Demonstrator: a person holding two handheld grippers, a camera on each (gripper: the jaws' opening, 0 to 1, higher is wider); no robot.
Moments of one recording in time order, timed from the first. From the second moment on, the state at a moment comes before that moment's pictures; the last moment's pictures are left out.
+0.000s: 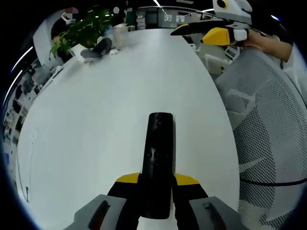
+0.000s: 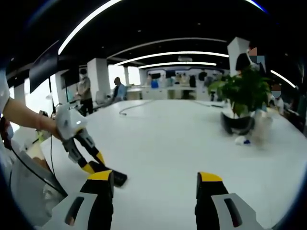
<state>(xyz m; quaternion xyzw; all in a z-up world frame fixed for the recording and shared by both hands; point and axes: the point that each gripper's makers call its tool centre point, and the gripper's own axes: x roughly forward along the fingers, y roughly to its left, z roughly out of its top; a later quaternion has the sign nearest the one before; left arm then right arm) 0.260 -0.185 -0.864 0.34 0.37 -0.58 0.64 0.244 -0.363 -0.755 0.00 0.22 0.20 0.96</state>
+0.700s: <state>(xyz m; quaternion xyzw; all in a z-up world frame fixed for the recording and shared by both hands) 0.246 -0.187 -0.863 0.33 0.36 -0.59 0.64 0.244 -0.364 -0.755 0.00 0.21 0.20 0.96</state>
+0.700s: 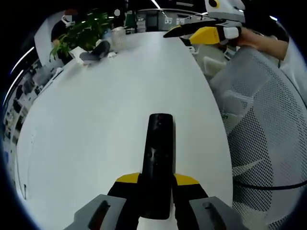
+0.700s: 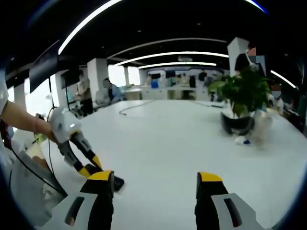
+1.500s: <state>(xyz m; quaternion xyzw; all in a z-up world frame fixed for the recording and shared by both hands) 0.233 -0.189 -0.863 0.33 0.36 -0.58 0.65 0.244 -0.364 -0.755 0.00 0.21 0.20 0.96</state>
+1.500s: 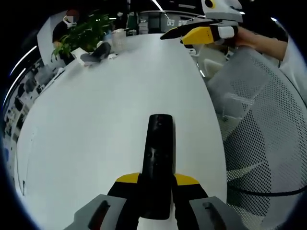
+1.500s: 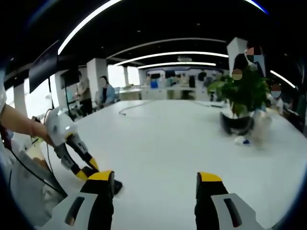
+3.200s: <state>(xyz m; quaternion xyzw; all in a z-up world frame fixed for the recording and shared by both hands) 0.206 -0.193 -0.863 0.32 0.36 -0.59 0.65 0.241 -0.357 -0.759 -0.01 0.23 0.22 0.95</state>
